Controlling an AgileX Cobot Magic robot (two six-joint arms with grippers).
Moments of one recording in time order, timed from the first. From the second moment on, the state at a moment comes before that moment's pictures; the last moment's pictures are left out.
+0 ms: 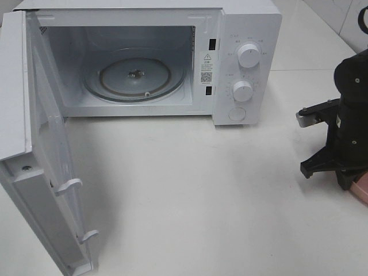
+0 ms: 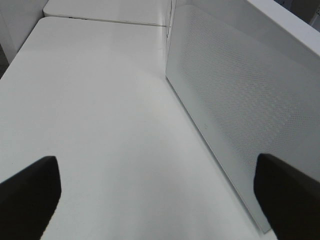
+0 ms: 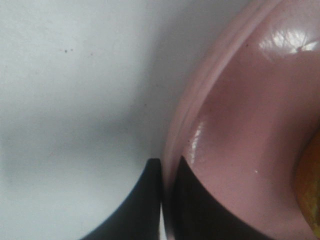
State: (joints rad) left arm 0.02 -0.01 -0.52 -0.08 1.07 -0.02; right arm 0.15 1.92 -0.96 -0.37 0.72 0.24
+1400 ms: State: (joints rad) left arm 0.02 -0.01 -0.52 -0.08 1.07 -0.02; right arm 0.47 1.59 -0.72 -0.51 0.86 0.47
